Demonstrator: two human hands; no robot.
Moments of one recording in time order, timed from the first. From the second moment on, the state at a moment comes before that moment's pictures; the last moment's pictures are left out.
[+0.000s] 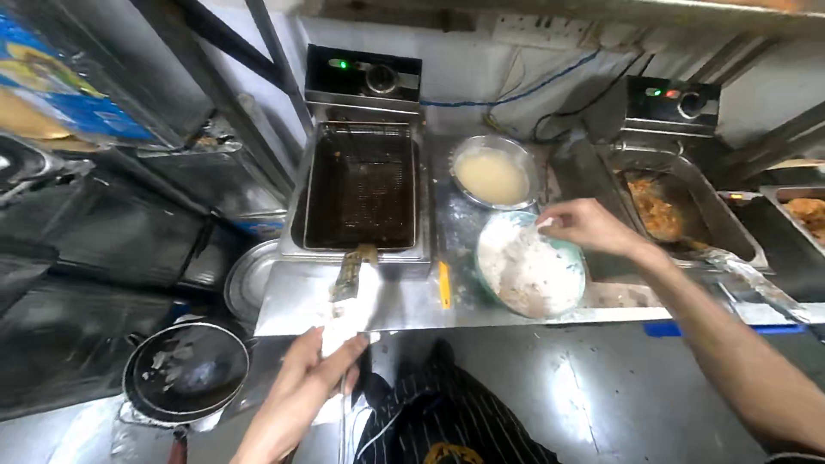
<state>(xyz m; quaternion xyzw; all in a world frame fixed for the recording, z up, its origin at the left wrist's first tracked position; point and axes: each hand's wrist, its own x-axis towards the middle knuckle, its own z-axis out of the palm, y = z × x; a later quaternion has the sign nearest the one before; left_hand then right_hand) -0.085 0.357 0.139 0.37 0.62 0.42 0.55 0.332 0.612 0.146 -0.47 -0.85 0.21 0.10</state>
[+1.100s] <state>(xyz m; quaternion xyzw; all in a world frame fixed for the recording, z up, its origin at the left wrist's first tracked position) -0.112 0.356 0.135 0.40 0.59 0.41 0.57 0.112 0.649 0.220 -0.38 -0.90 0.04 0.22</state>
